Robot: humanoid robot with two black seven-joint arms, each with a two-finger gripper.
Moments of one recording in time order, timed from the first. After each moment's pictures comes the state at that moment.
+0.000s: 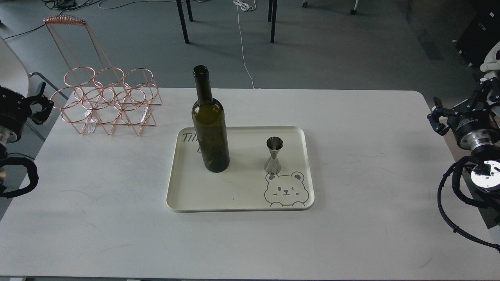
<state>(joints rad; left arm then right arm) -0.58 0.69 -0.66 -0.68 -0.39 -0.45 -0.45 0.60 -0.64 0.56 0.82 0.34 0.18 0.49</state>
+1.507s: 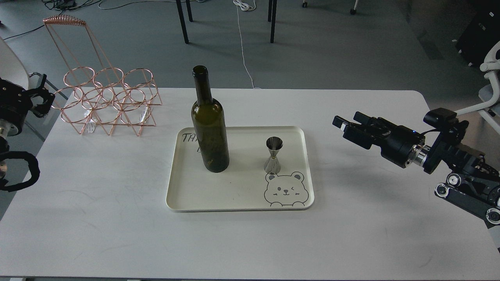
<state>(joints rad) -0.61 0.69 -0.66 -0.69 -0.39 -0.45 -0.45 0.76 -0.71 0.18 1.14 -1.40 -0.27 0.49</state>
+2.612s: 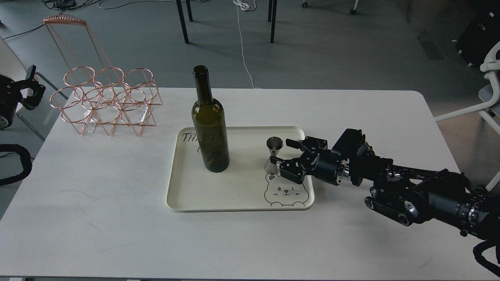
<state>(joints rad) -0.64 0.71 -0.66 -0.67 -0.39 -0.45 -0.45 0.87 -0.24 -0.09 0.73 -1.64 -0.43 0.49</state>
